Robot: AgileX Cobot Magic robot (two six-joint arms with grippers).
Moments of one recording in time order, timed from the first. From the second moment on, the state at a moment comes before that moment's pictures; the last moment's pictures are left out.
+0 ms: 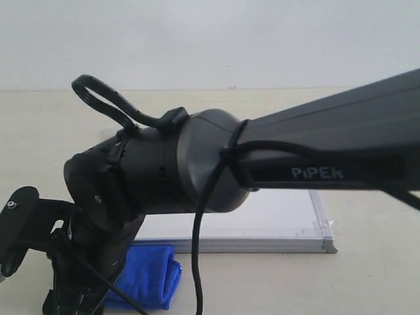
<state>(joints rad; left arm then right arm) -0.01 0.00 0.00 -0.20 0.29 -0.01 1.00 2.01 -1.42 0.21 0.61 -0.54</state>
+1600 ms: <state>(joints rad) -0.01 0.00 0.00 -0.20 0.29 -0.01 0.98 2.11 -1.42 -0.08 0.58 -0.14</state>
